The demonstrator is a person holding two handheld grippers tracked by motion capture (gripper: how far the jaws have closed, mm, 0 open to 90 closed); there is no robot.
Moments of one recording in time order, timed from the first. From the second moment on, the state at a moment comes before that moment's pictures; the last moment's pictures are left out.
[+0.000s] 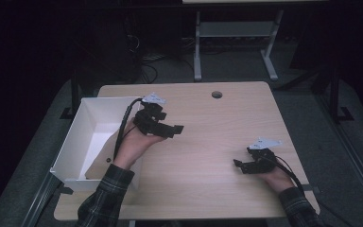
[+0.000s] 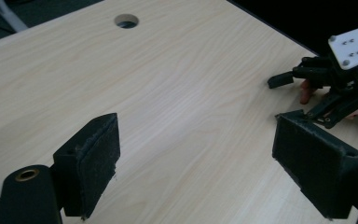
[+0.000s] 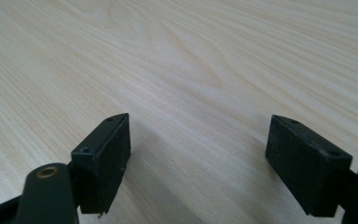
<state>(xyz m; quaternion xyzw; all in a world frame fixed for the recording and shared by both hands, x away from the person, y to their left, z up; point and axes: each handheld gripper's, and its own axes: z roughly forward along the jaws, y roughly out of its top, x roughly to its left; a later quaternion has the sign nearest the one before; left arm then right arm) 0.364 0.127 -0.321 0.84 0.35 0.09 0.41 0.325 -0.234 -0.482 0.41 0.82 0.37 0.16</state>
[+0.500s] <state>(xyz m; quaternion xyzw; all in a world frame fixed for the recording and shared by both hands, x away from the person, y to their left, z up) 0.350 0.081 -0.376 0.85 0.32 0.06 0.40 0.325 -0.234 -0.482 0.41 0.82 0.37 0.16</state>
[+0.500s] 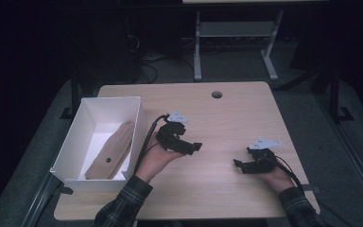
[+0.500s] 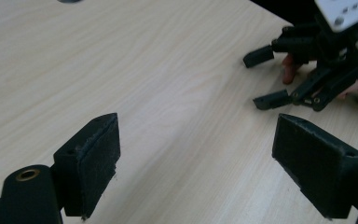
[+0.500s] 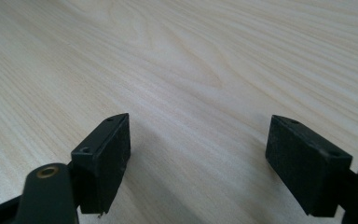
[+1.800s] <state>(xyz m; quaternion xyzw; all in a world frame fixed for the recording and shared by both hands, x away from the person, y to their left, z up) 0.322 0.075 -0.479 0.89 0.23 0.10 0.38 0.325 -0.234 -0.482 0.41 0.82 0.37 0.16</state>
